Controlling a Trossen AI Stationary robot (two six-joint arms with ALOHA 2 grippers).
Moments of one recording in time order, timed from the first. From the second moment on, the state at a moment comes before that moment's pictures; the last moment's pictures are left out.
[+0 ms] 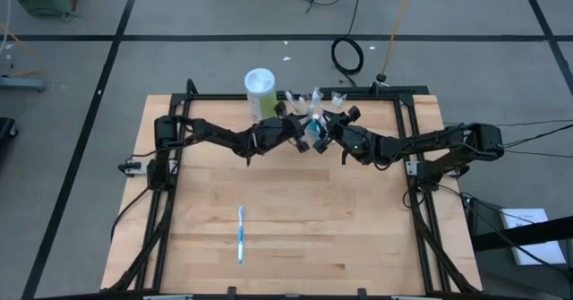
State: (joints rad) left arm 0.25 2.01 1.04 0.87 -0.37 0.35; right arm -0.15 1.41 0.67 0.50 0.73 -0.09
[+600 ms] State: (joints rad) left arm 0.22 2.02 1.41 0.09 -0.58 0.23; right arm -0.13 1.41 0.67 0.47 0.73 -0.09
